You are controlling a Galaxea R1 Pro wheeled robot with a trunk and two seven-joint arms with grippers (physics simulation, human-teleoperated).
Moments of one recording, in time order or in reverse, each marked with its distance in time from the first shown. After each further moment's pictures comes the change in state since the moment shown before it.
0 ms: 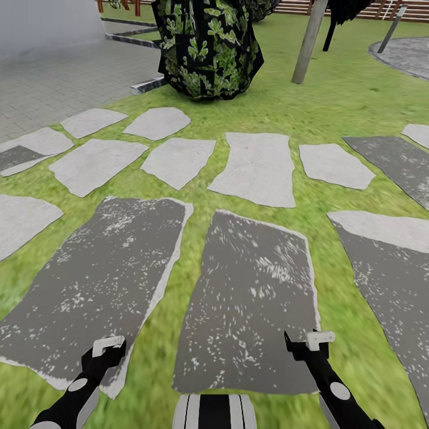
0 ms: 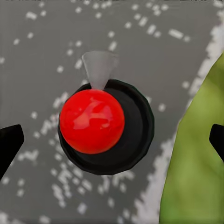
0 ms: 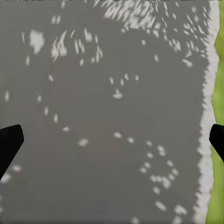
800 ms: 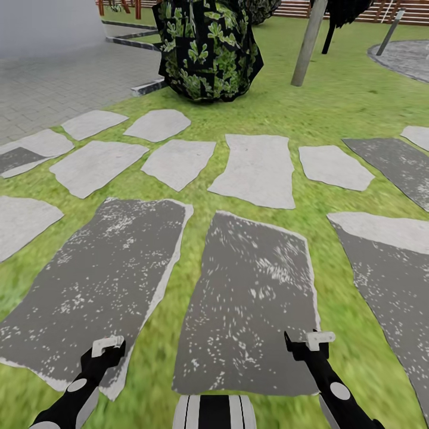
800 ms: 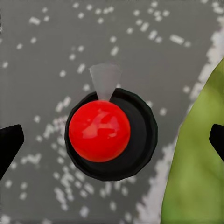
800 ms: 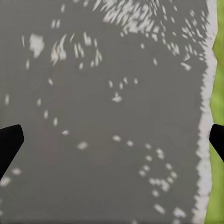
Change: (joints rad) left arm 0.000 0.003 0.000 0.003 0.000 -0.005 0.000; right arm 0.000 0.000 0.000 0.000 0.000 0.000 -0.001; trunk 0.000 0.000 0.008
